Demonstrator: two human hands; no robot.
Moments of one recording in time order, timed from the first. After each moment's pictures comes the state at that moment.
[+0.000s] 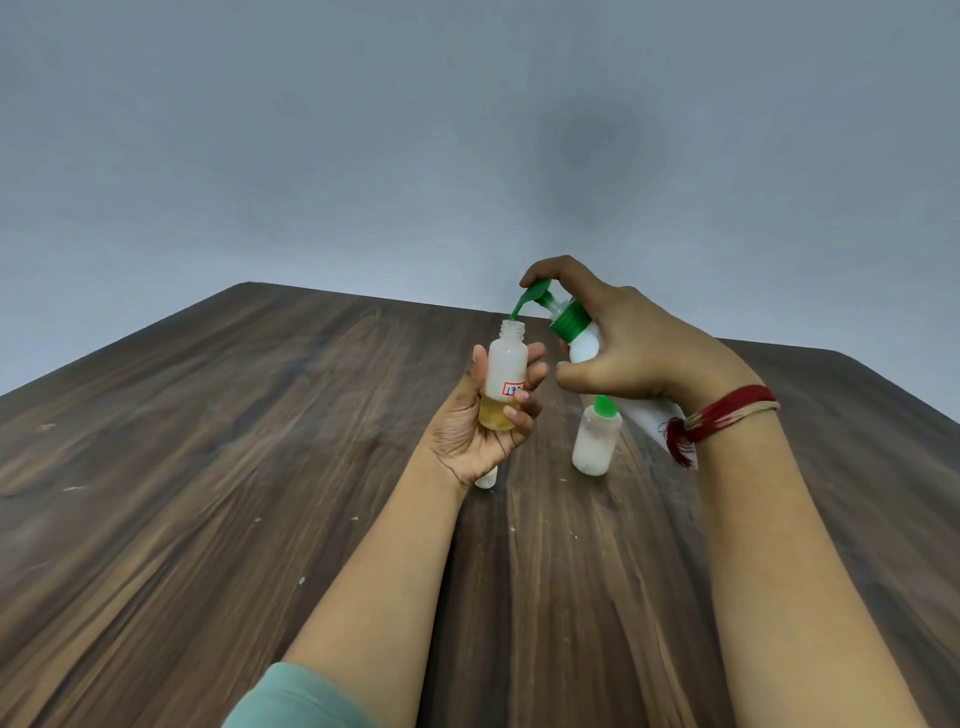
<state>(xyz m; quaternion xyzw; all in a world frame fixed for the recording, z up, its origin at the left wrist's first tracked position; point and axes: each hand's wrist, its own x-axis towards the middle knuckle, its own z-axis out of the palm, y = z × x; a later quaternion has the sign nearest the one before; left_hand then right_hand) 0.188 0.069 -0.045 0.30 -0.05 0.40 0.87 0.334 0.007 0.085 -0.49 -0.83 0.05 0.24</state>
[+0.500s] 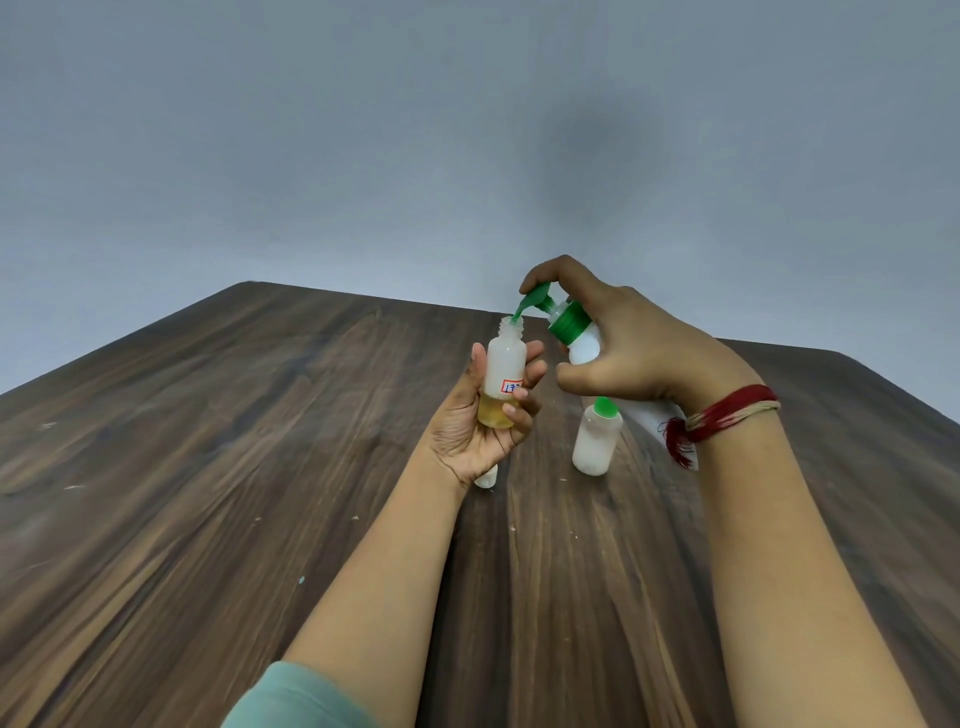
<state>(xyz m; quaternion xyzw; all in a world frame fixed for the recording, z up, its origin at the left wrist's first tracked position) 0.187 0.070 -0.044 0.29 -0.06 0.40 0.87 0.333 0.005 0.086 -0.49 -0.84 0.06 0.24</state>
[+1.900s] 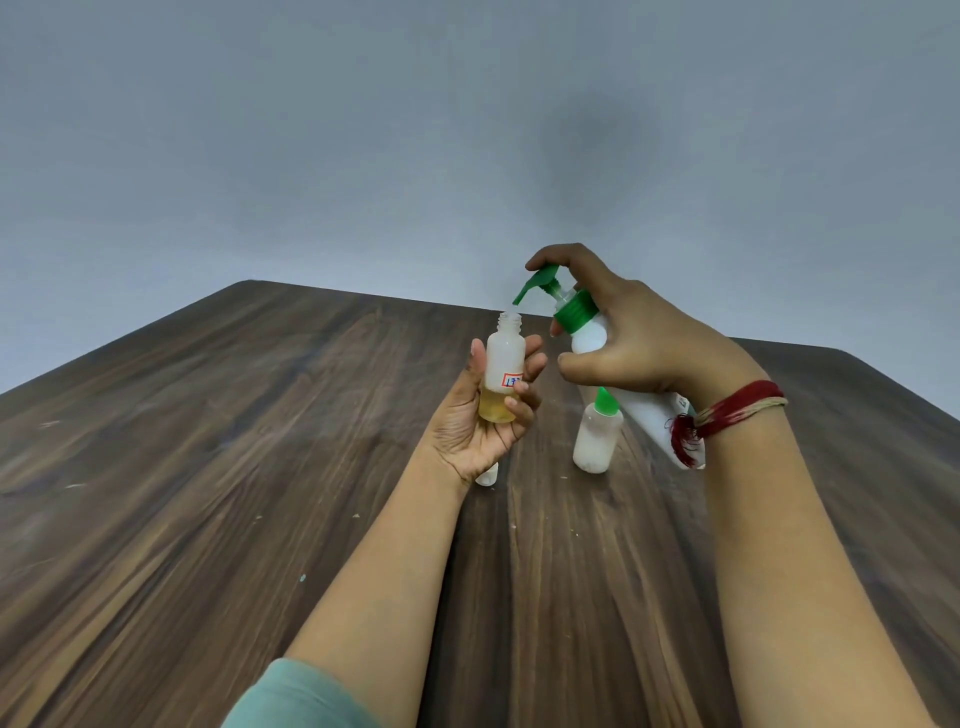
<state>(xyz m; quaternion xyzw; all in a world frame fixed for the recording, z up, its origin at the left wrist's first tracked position) 0.189 0.070 -0.043 0.26 -0.06 0.40 0.87 0.337 0.006 0.087 -0.49 -0.83 0.08 0.27</state>
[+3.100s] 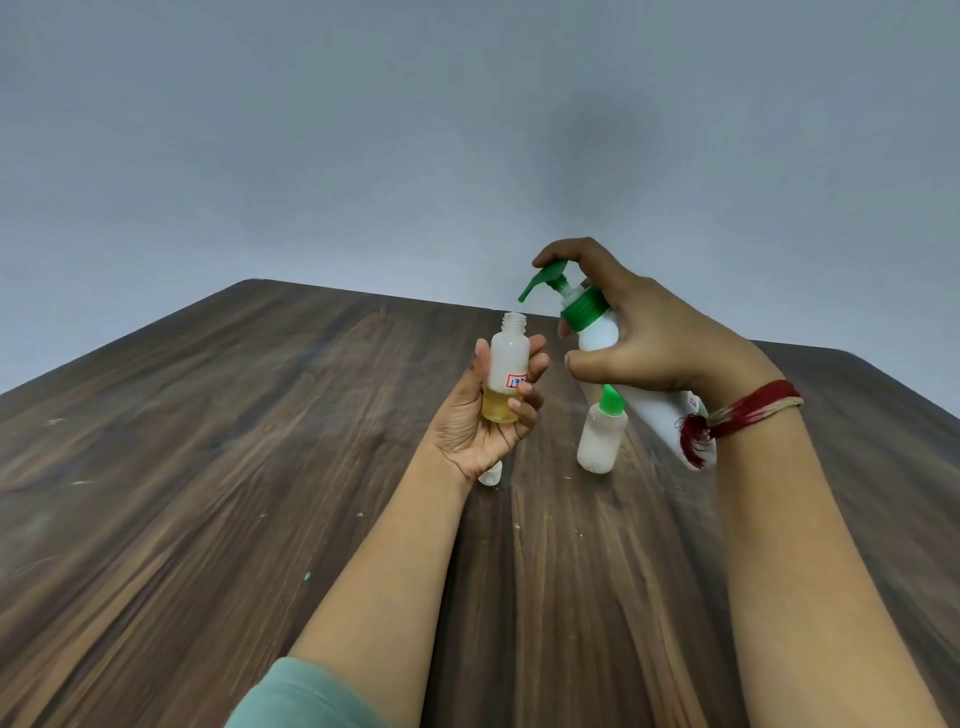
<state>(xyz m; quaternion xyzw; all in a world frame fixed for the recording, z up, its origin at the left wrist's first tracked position) 0.188 0.068 -0.042 0.27 -0.05 0.41 0.87 0.338 0.003 0.088 -0.48 -0.83 0.09 0.28</state>
